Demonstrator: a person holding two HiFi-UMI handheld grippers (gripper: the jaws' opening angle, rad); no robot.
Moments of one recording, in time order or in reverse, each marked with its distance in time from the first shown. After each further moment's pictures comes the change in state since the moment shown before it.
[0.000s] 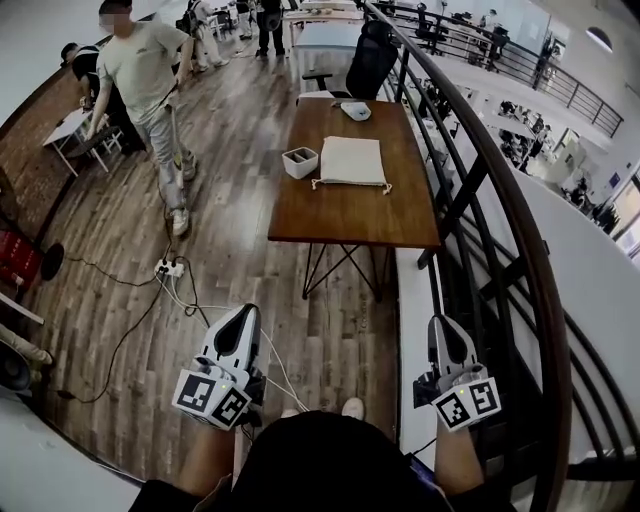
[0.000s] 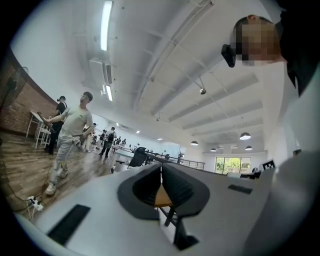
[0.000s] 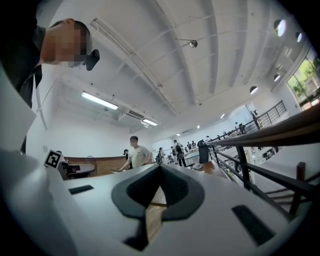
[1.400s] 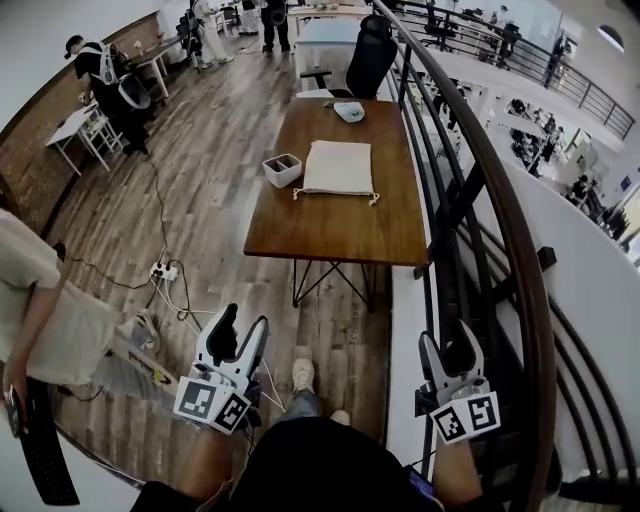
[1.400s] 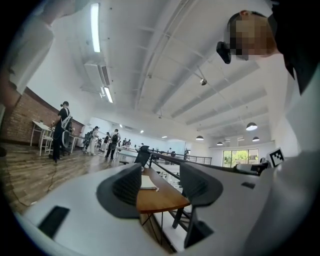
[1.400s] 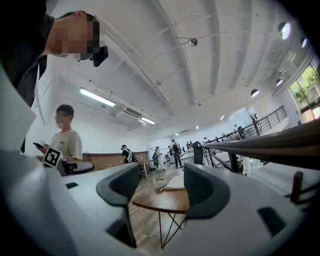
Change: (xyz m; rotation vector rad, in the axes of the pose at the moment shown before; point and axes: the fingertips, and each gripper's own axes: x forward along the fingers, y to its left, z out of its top) left arm 0.090 -0.036 -0.032 0.075 0.016 0.078; right arm 0.020 -0.104 0.018 -0.045 0.017 -0.012
